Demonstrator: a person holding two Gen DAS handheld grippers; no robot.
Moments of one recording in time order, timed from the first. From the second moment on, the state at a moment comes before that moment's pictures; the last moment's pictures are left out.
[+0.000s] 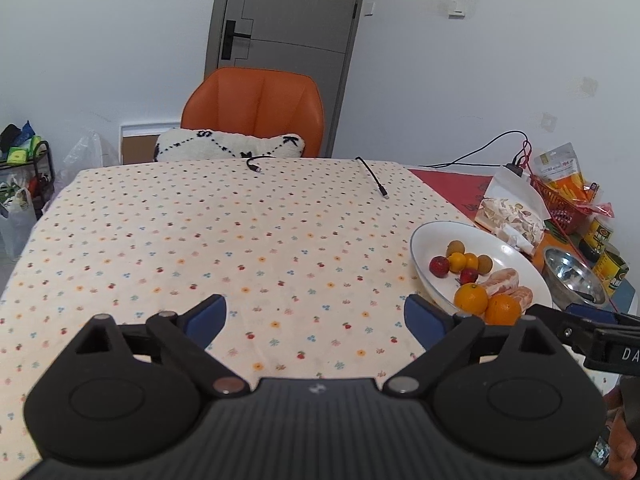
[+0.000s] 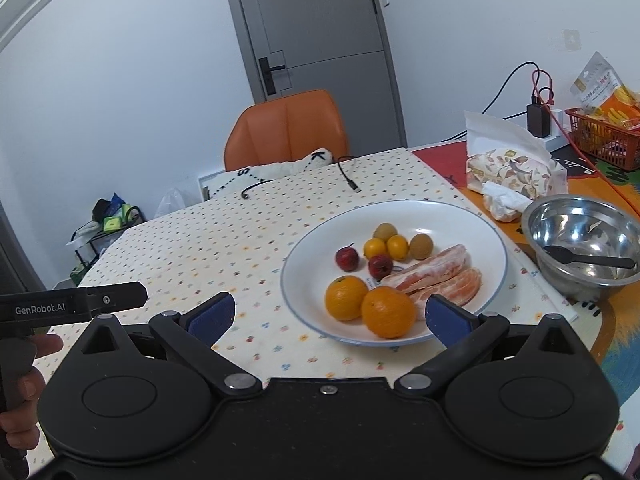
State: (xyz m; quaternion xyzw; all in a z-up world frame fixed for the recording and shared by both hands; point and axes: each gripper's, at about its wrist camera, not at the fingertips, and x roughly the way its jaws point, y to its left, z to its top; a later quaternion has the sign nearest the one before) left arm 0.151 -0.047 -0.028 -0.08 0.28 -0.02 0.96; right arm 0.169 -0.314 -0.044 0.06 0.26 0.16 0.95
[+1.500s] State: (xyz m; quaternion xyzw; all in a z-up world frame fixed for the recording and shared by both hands) left arm 0.029 -0.019 0.006 -0.07 0.26 0.01 0.96; right arm 0.074 -0.293 -0.009 0.04 0.27 0.23 0.93
